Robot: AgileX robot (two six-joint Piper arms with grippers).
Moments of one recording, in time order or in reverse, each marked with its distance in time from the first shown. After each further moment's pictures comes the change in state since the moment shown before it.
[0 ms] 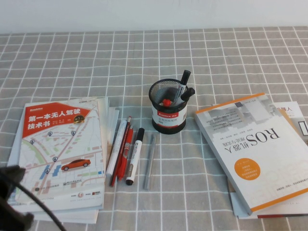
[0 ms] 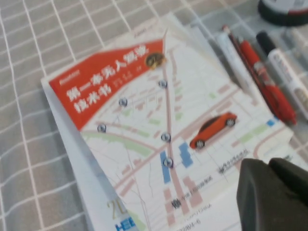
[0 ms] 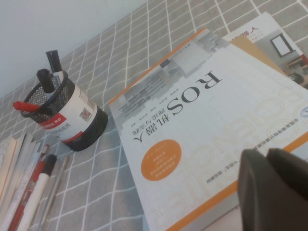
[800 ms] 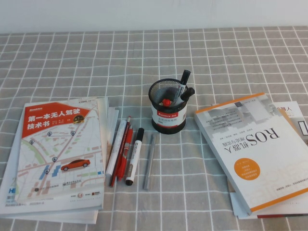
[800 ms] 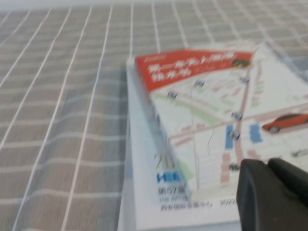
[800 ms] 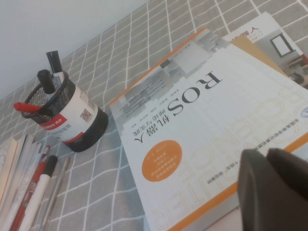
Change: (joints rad) right arm 0.000 0.000 0.000 0.004 0.000 0.000; left arm 0.269 -0.637 0.561 -0.020 -0.288 -0.173
